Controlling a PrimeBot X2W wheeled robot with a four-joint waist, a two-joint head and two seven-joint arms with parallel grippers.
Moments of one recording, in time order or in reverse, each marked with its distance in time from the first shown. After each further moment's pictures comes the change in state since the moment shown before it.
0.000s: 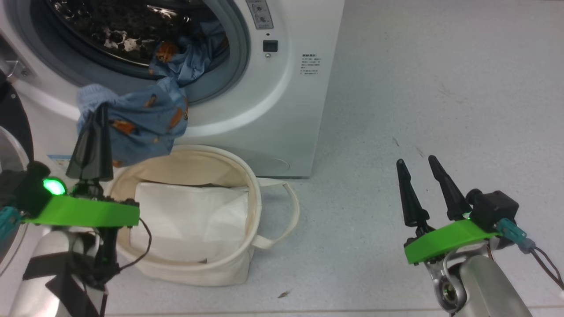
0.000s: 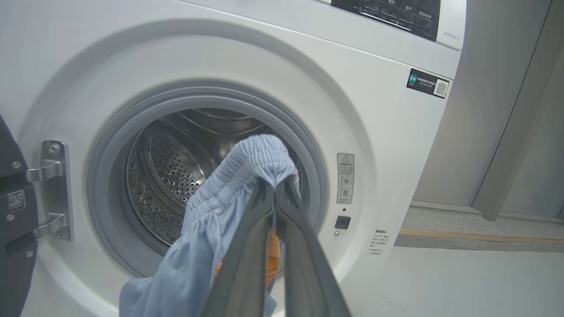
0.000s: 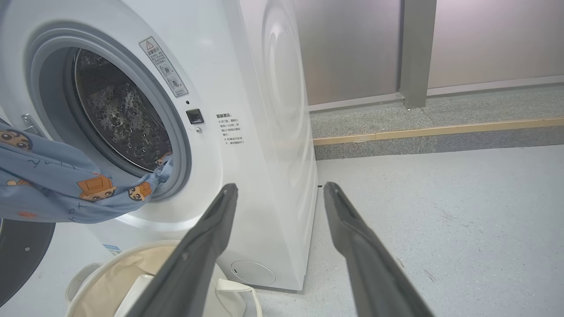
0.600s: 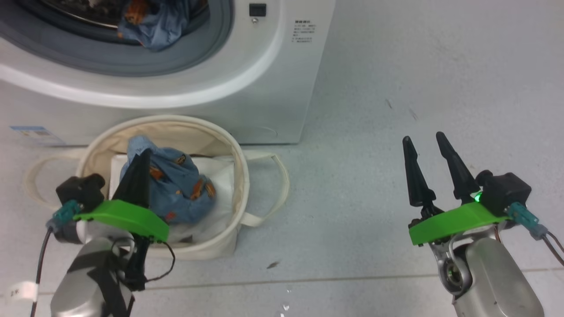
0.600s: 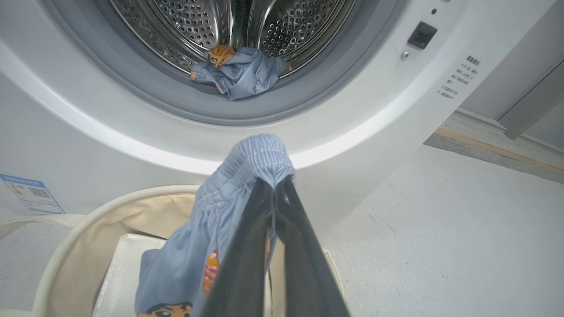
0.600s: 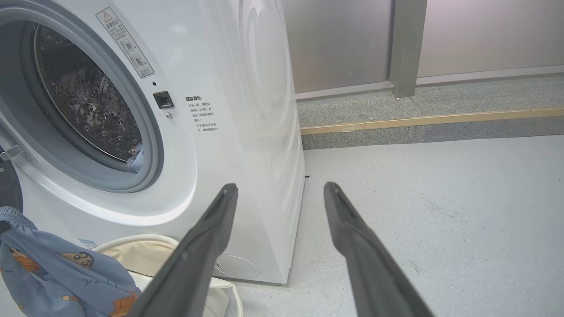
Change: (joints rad) left arm -0.101 -0.048 -0.141 0.452 -0.060 0.000 -0.001; right arm -0.045 -0.011 -0.009 -0.041 -0.002 0.000 0.000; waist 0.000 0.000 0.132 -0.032
